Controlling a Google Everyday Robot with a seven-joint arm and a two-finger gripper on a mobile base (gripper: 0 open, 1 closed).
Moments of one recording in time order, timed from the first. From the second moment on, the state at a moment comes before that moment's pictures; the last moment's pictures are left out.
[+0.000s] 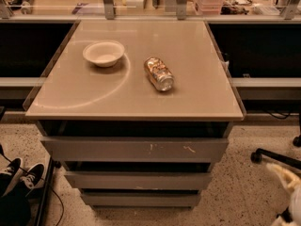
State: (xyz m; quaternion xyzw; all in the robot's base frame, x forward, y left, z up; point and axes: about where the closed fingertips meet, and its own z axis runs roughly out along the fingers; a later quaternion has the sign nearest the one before) arm 0.303 -0.254 0.741 -0.48 0.81 0.13 0.32
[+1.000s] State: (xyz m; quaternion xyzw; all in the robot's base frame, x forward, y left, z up) arm 0.268 -0.244 0.662 -0.44 0.82 0.18 0.33
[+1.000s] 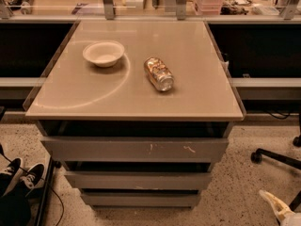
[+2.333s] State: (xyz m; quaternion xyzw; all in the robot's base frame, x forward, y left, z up) arm 0.337 -0.146 0.555 -0.46 0.75 0.29 0.37
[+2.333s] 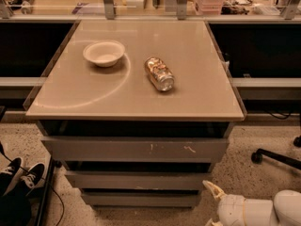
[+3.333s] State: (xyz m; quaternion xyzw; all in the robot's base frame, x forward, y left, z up) arm 0.365 -0.131 0.542 -0.46 0.74 0.28 0.39
